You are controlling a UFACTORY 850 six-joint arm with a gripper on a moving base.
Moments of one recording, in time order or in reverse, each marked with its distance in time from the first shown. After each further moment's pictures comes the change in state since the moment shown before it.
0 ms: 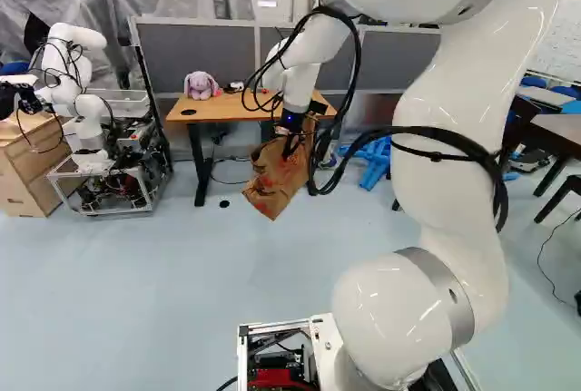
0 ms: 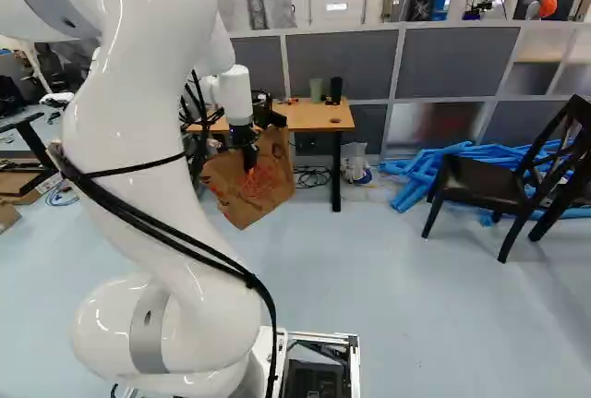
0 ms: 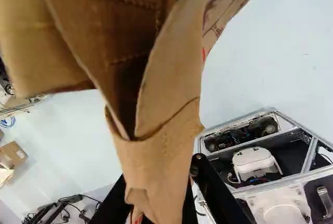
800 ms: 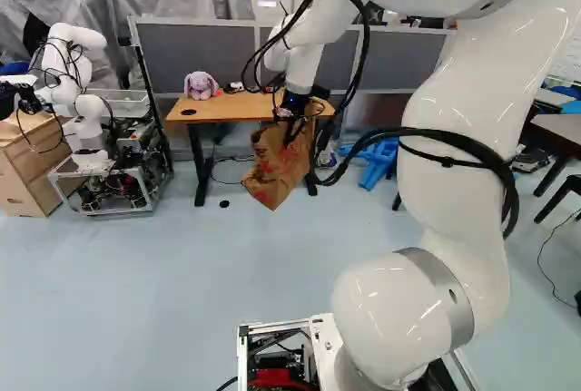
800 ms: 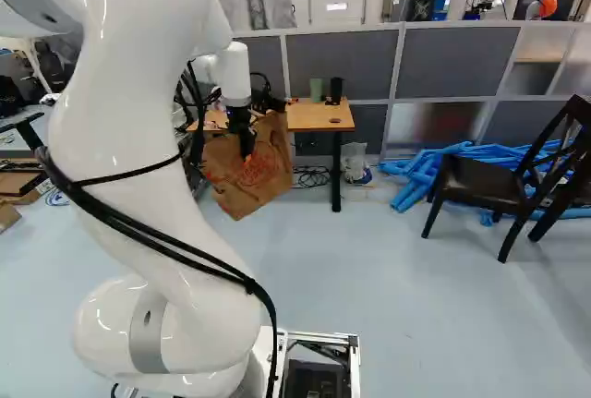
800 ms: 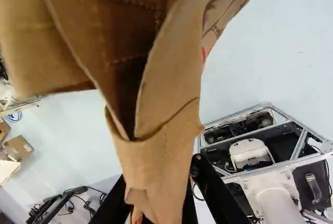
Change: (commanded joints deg) arm -0.7 3.1 -4.1 0.0 -8.2 0.0
